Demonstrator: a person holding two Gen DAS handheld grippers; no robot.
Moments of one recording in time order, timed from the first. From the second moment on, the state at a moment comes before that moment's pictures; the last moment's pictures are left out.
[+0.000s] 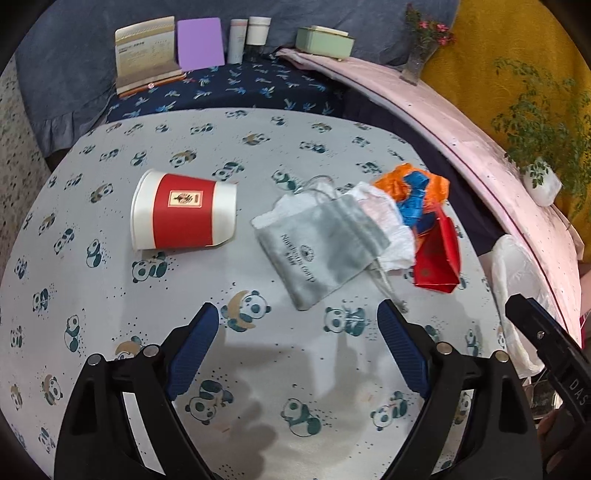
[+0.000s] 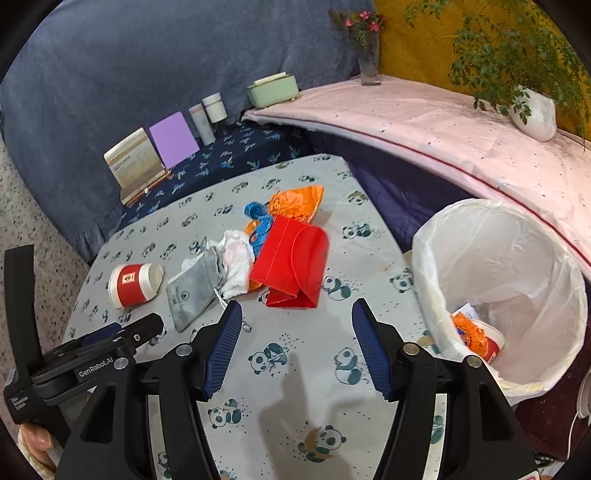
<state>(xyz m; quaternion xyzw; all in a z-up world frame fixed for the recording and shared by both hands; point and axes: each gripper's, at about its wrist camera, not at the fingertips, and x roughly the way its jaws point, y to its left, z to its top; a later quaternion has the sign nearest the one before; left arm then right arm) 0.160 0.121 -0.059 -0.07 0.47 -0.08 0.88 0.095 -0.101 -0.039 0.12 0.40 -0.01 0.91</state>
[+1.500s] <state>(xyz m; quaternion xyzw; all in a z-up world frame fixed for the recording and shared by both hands) 0.162 0.071 -0.021 -0.05 0.45 -0.15 0.88 0.115 -0.122 -0.044 0.14 0.39 -0.03 0.91</state>
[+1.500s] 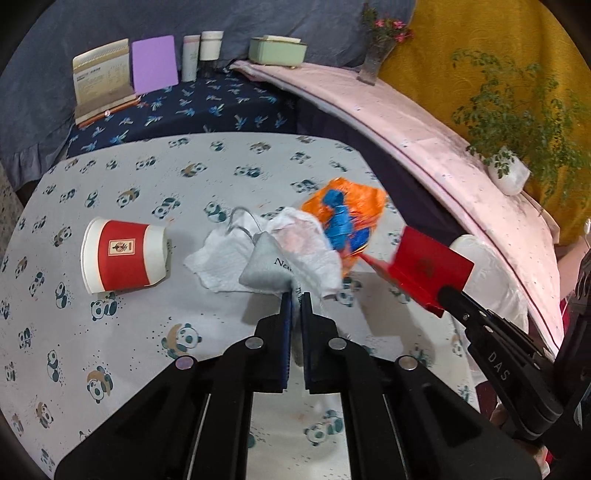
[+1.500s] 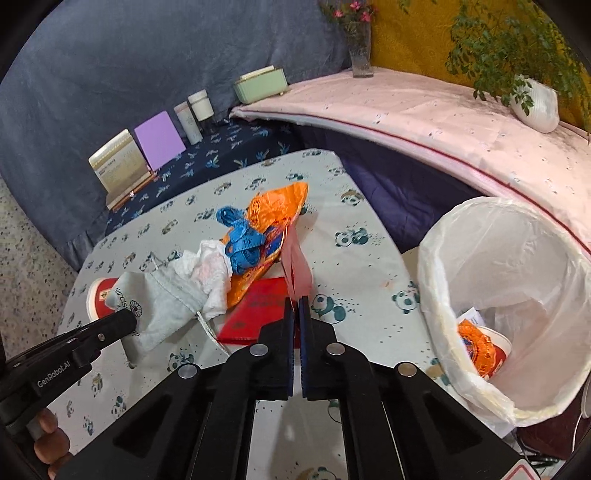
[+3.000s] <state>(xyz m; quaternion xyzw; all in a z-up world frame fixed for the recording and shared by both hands) 0.086 -0.168 0.033 0.07 0.40 -0.37 0.84 -0.009 -0.306 -0.030 0.24 0.32 -0.19 0.90</state>
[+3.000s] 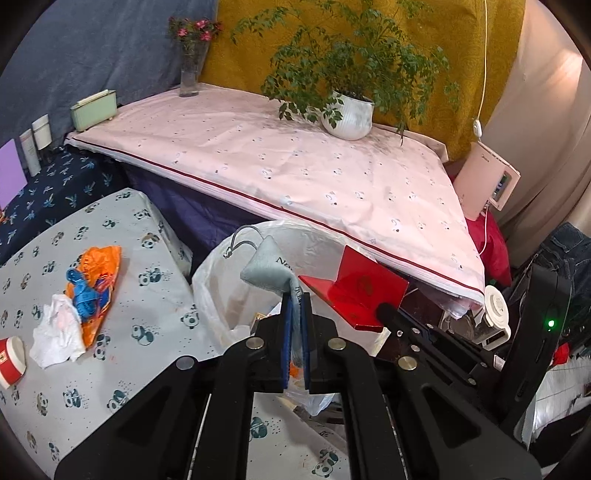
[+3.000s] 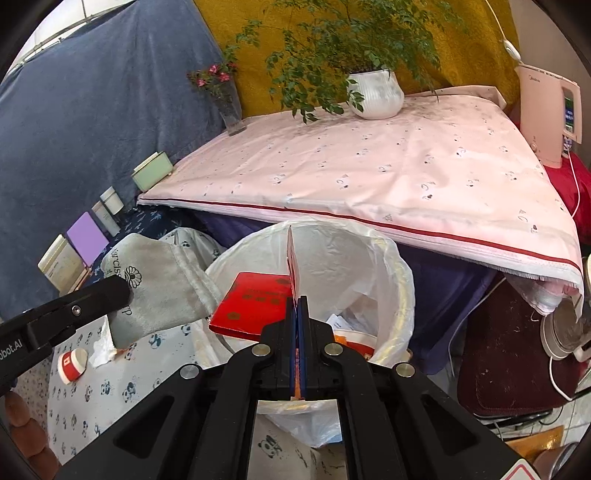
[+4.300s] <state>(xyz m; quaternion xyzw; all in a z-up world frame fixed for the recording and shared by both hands) 0.120 -0.102 0.007 0.02 0.43 -0.29 0.86 0.013 -0.265 -0.019 0.20 0.32 -0.15 0.91</state>
